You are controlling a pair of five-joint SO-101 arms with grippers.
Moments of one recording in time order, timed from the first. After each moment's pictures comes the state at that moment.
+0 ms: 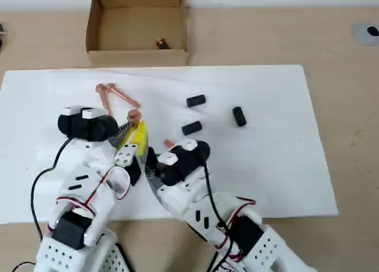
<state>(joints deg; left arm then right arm) 19.3 -97.3 80.9 40.2 7.2 -51.4 -101.5 97.1 34.6 -18.1</state>
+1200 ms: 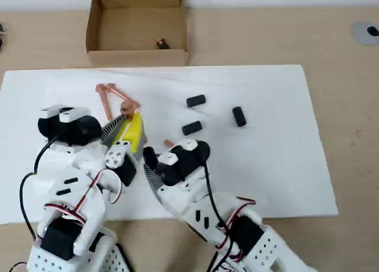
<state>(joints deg) 20.1 -97.4 72.0 42.1 9.5 -51.4 -101.7 97.1 34.6 -18.1</state>
